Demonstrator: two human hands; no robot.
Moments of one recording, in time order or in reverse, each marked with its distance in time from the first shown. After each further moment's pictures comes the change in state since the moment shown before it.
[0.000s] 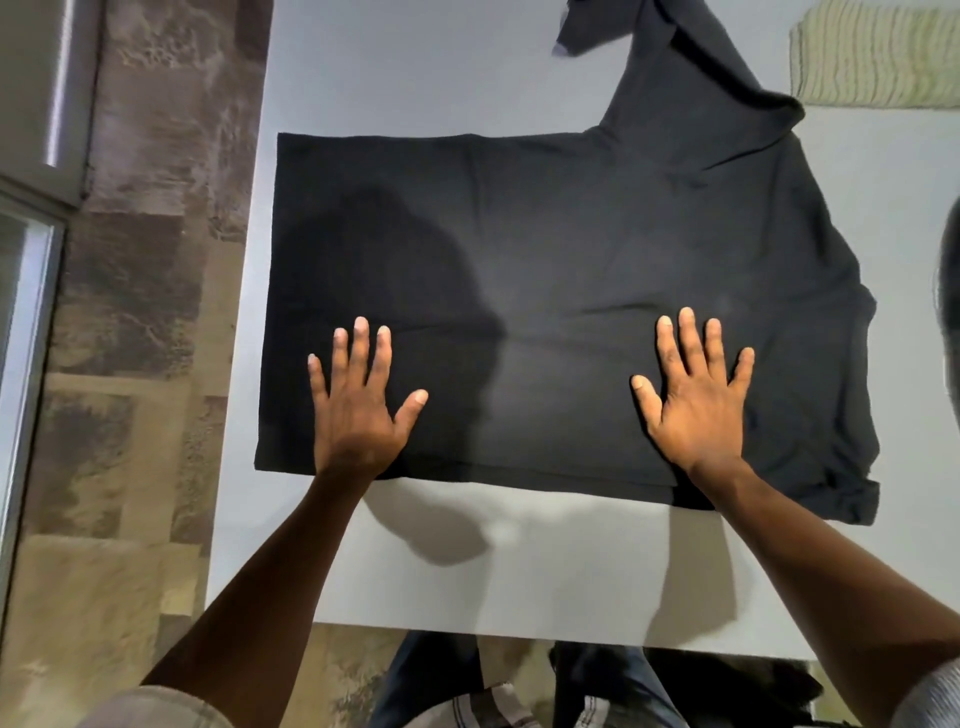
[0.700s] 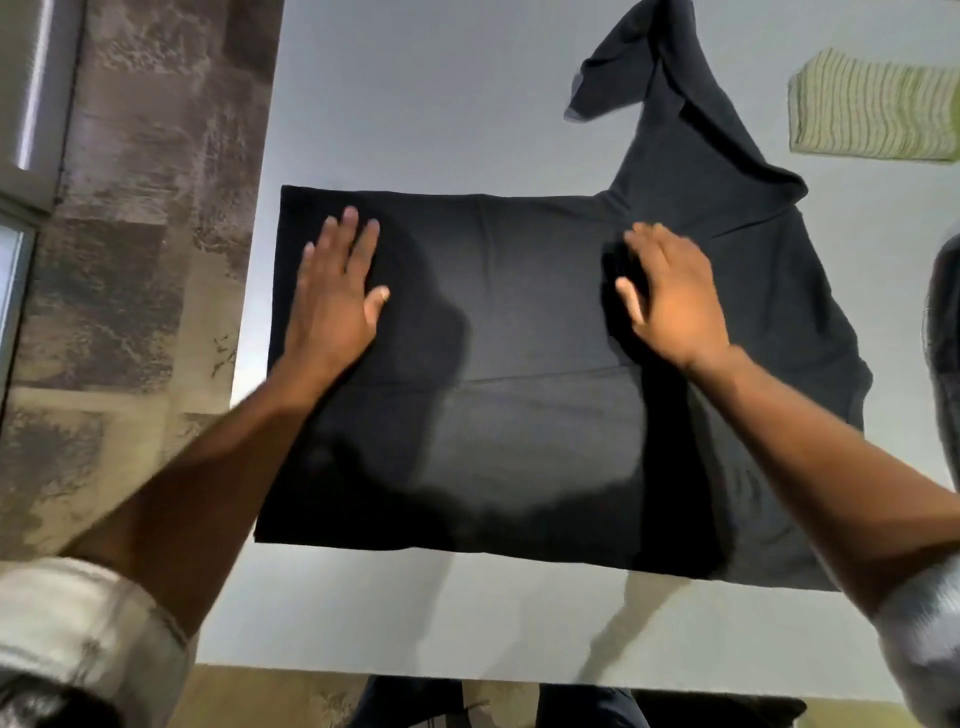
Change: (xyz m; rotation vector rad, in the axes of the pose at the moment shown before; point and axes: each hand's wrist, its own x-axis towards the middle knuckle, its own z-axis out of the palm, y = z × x) left_hand 0.153 -0.036 -0.046 -0.198 0.074 0.131; right_hand 0.149 -0.041 -0.058 0.213 0.203 -0.348
